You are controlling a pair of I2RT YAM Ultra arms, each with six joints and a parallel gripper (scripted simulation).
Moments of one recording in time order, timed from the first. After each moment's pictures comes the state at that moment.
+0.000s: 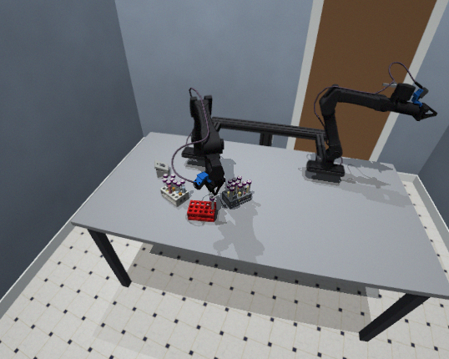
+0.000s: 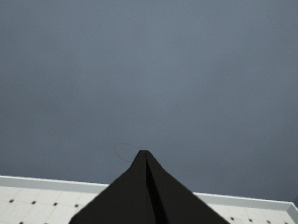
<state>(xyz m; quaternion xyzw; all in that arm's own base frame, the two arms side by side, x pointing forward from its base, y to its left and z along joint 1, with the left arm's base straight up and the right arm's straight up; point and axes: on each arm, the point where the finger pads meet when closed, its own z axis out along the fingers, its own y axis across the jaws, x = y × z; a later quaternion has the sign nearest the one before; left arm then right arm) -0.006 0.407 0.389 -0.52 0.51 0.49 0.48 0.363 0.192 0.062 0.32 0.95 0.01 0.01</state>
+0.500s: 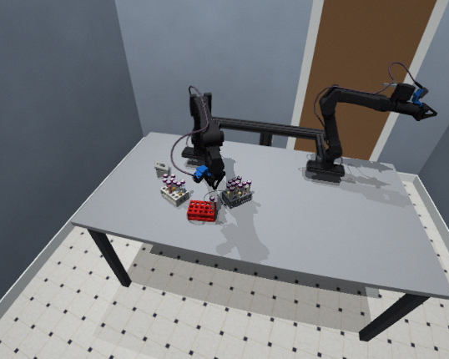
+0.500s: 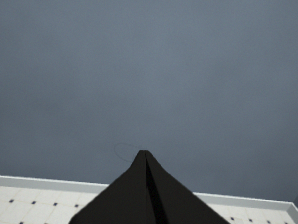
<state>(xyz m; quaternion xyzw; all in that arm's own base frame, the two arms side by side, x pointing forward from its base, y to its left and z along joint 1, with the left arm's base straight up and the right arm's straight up) -0.006 0.407 0.389 -0.52 0.51 0.49 0.48 0.361 0.191 0.095 0.32 0.95 0.01 0.01</state>
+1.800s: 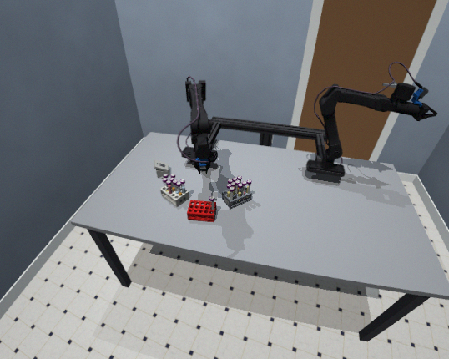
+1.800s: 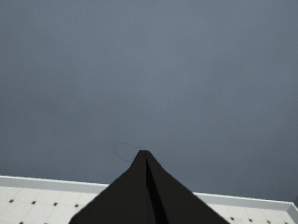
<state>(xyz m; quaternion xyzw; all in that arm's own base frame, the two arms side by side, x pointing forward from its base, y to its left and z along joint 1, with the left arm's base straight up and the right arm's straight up) -0.006 0.407 0.389 -0.52 0.51 0.49 0.48 0.282 0.120 0.100 -0.13 0.99 0.00 -0.01</state>
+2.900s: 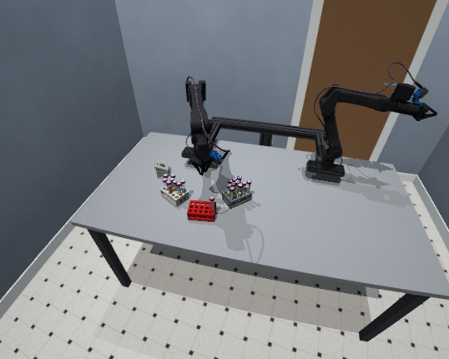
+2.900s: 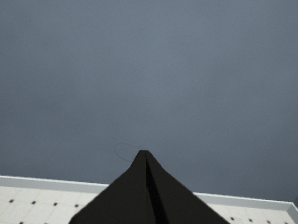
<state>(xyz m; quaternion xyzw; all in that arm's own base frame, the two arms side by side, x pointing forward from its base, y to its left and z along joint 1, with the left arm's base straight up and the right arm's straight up) -0.006 0.407 0.389 -0.52 0.51 0.49 0.48 0.283 0.120 0.100 -0.58 0.82 0.00 0.00</state>
